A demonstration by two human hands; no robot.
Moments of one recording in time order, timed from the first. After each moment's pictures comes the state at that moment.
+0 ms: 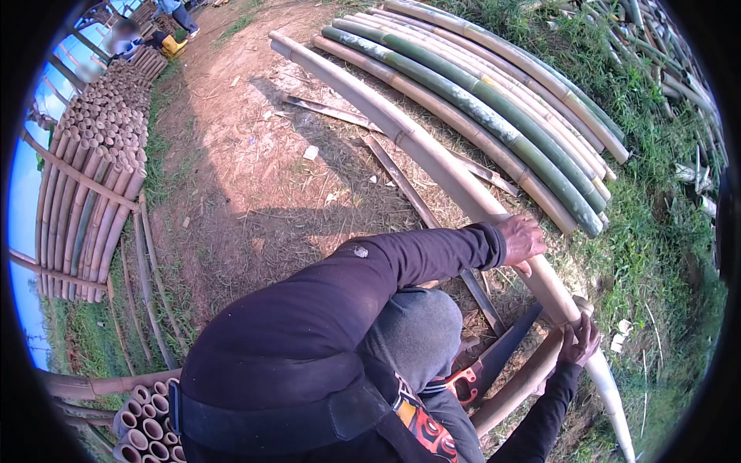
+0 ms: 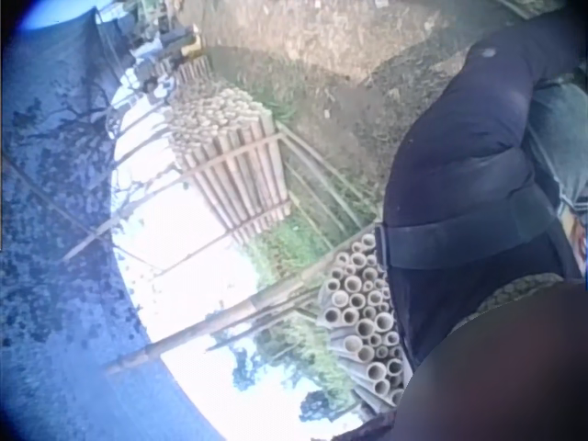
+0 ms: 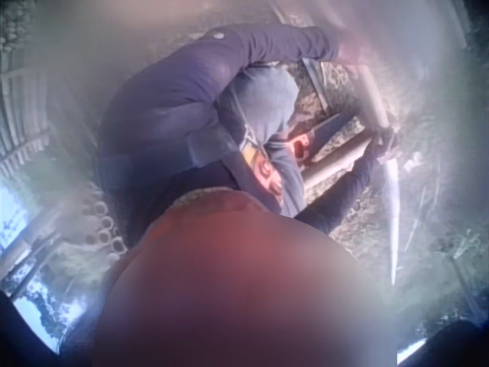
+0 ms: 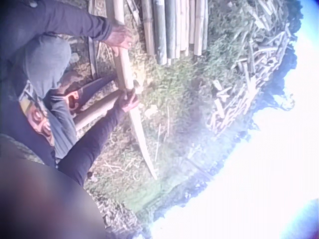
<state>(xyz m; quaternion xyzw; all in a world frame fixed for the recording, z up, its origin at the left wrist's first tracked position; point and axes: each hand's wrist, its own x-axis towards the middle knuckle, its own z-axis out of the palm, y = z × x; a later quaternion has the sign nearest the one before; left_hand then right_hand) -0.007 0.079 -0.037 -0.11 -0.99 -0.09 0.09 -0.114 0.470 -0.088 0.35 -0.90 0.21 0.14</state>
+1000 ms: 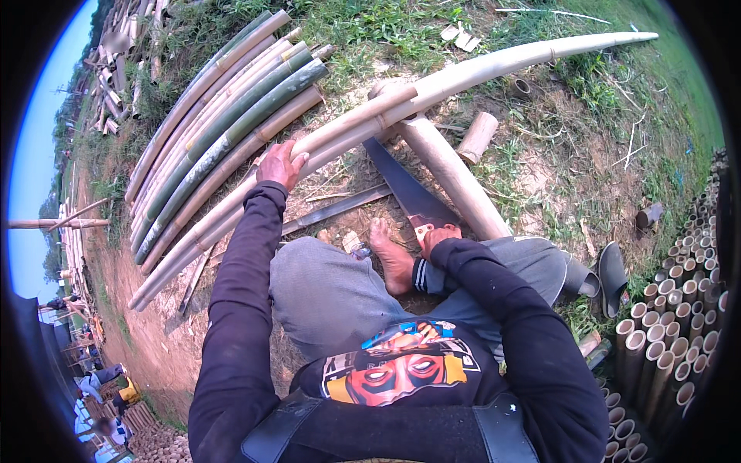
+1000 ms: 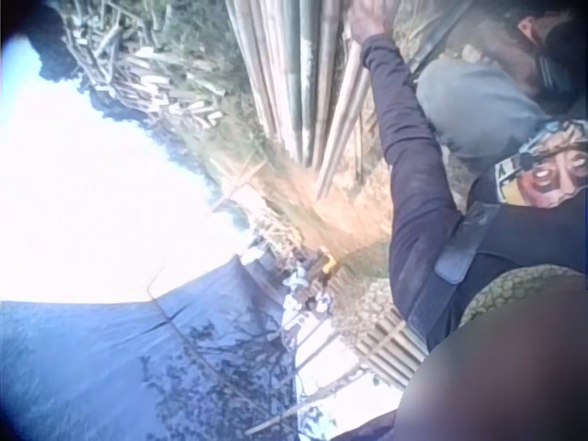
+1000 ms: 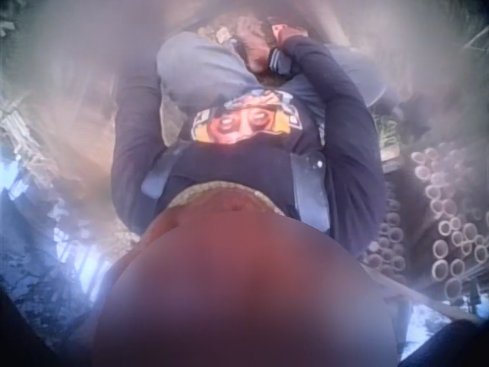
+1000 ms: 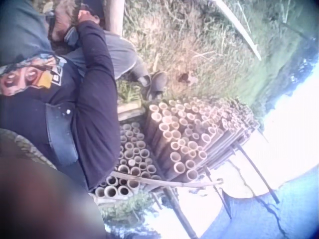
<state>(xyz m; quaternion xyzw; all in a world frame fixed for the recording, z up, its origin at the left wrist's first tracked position) -0.040 0.106 -0.024 -0.04 -1.00 -0.02 -0.05 0.157 0.453 -0.188 0.07 -0.91 0.10 -0.40</state>
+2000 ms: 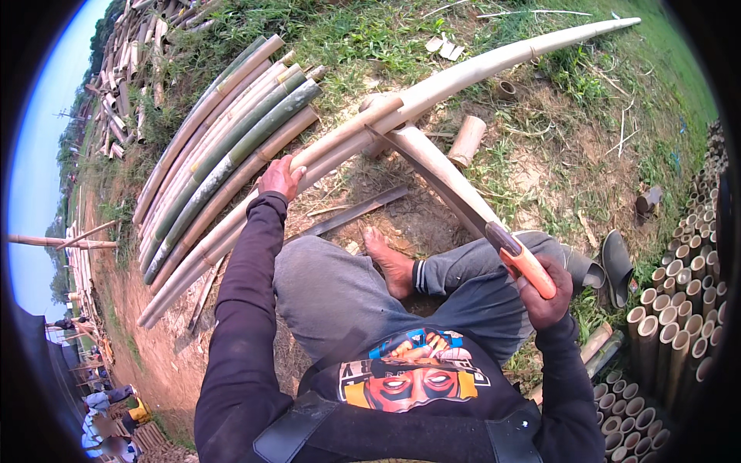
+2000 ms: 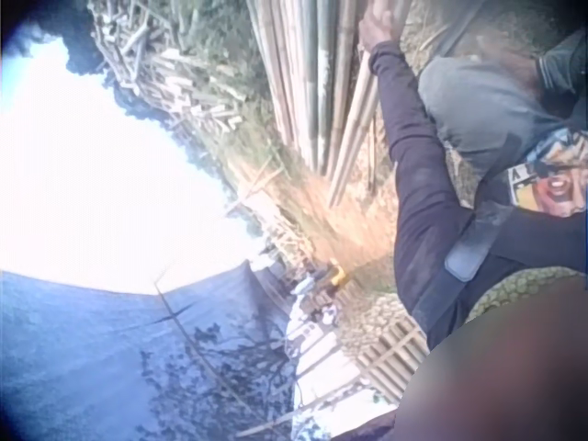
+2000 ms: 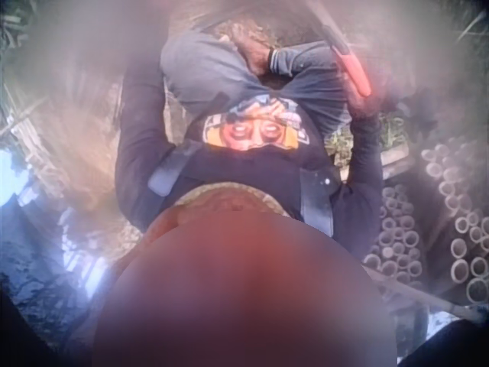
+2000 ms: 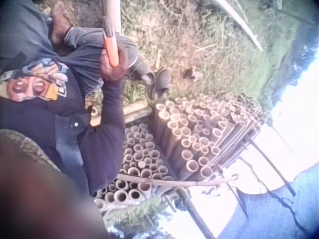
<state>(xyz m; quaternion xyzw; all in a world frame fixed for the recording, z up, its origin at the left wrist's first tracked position) -0.045 0.105 -0.030 -0.05 -1.00 0.01 -0.04 0.298 0.594 0.033 -0.02 -0.78 0.61 0.13</state>
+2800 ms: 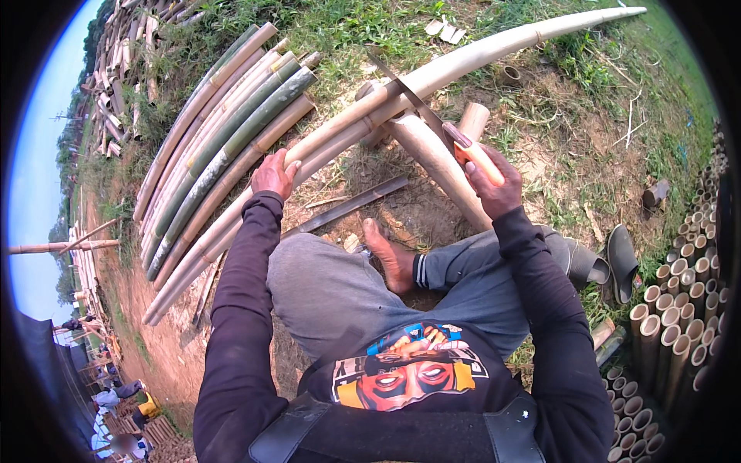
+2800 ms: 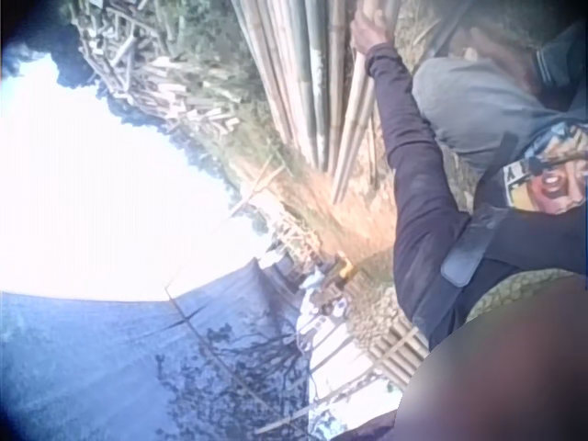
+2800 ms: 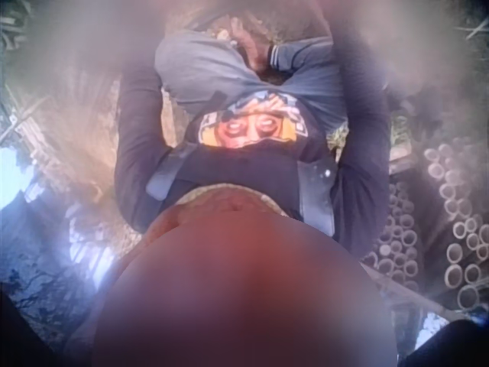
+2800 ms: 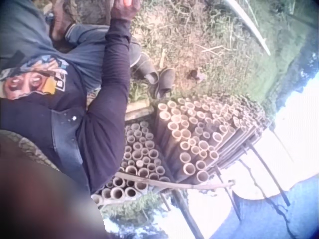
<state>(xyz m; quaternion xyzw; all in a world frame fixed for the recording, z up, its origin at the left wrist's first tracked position) -0.038 0.103 -0.036 -0.05 -1.00 0.01 0.00 0.121 0.564 -0.082 -0.07 -0.71 0.68 0.16</state>
